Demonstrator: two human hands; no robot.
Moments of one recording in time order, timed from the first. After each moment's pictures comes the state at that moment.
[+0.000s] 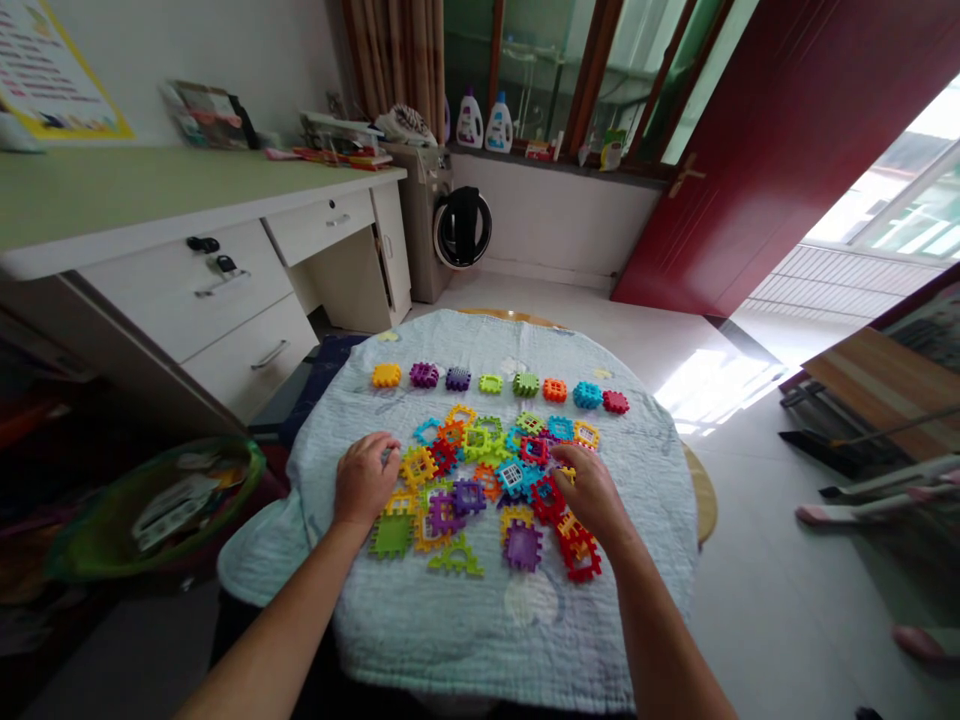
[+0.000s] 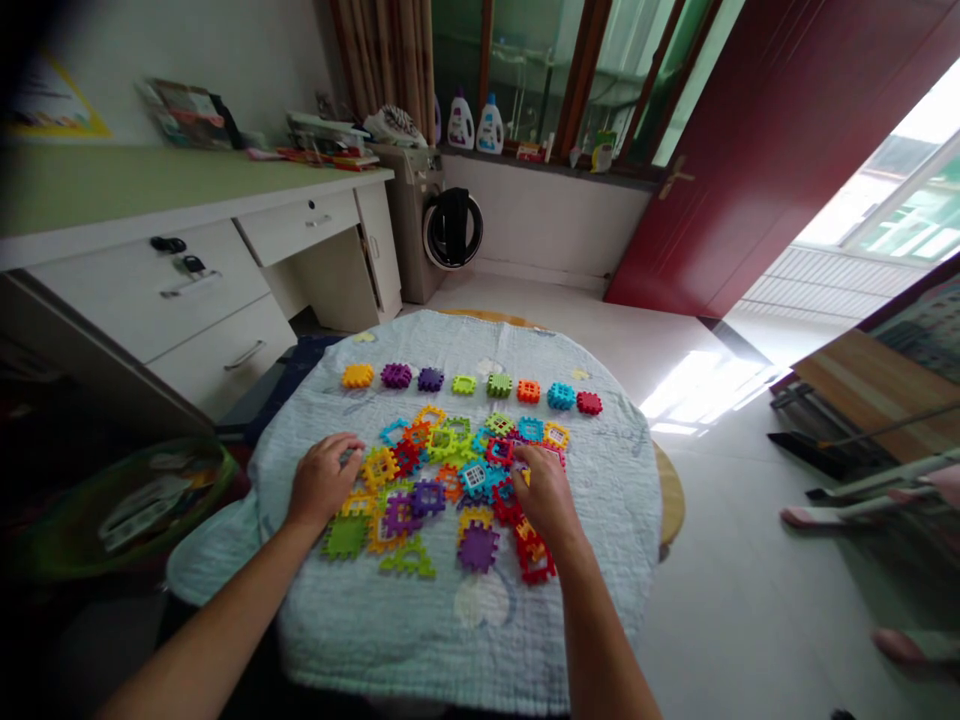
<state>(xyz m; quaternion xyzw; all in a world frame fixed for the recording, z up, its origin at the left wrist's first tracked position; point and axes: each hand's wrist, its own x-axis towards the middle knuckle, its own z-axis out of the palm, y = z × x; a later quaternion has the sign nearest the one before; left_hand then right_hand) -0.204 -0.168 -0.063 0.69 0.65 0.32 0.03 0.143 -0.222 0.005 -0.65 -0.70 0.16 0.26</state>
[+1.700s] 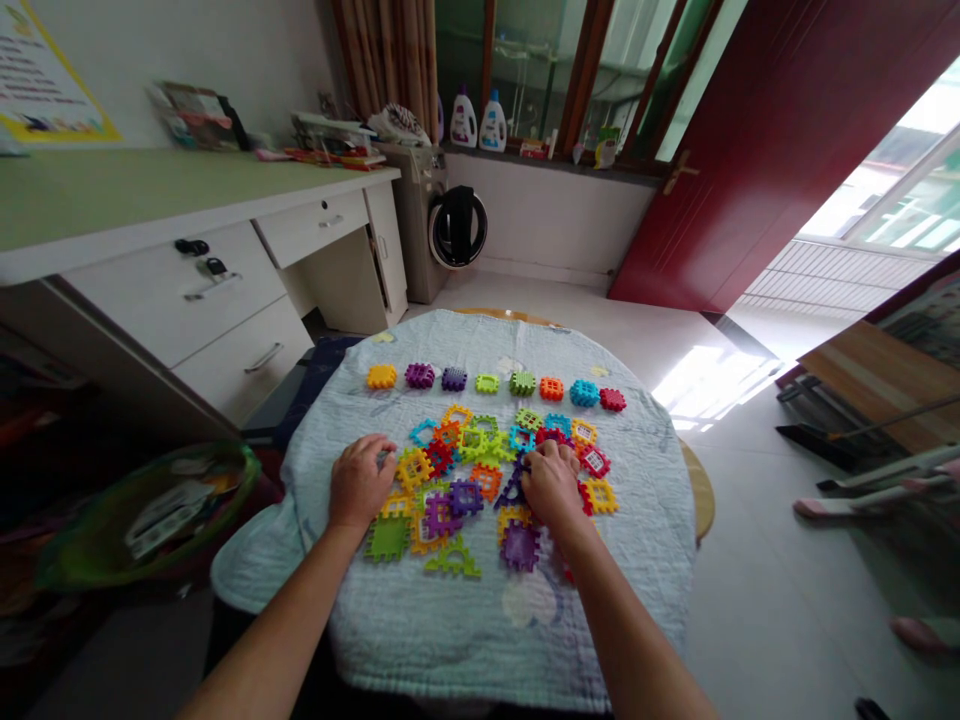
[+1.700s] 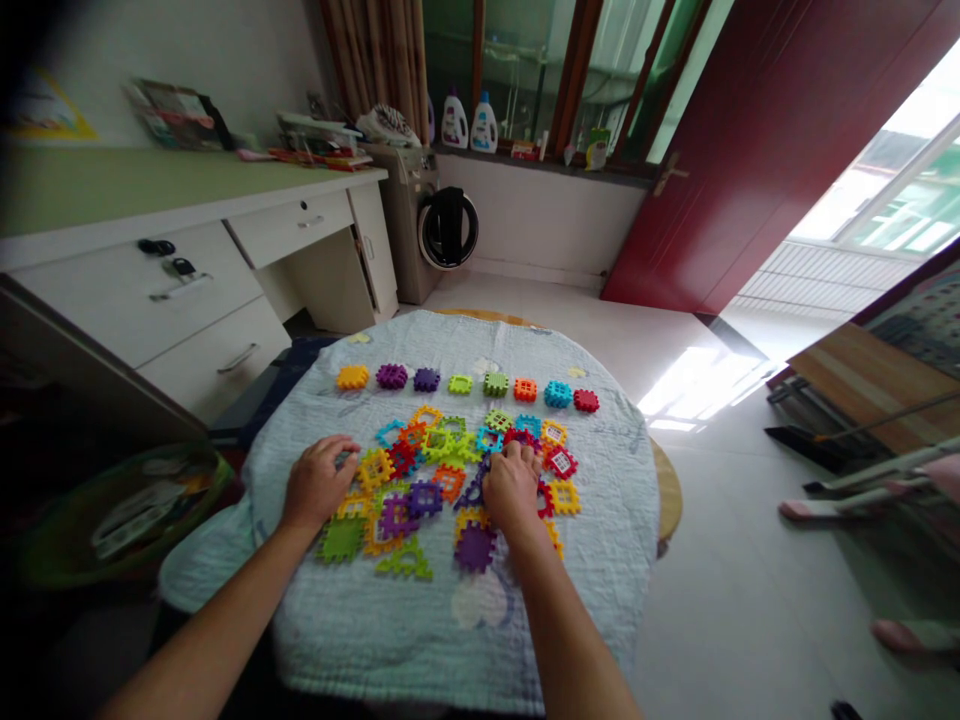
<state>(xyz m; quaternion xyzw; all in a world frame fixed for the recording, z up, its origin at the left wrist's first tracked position) -0.205 -0.167 -0.062 0.70 0.65 0.30 0.02 0.095 -0.211 -0.009 -0.72 -0.68 0.07 0.11</state>
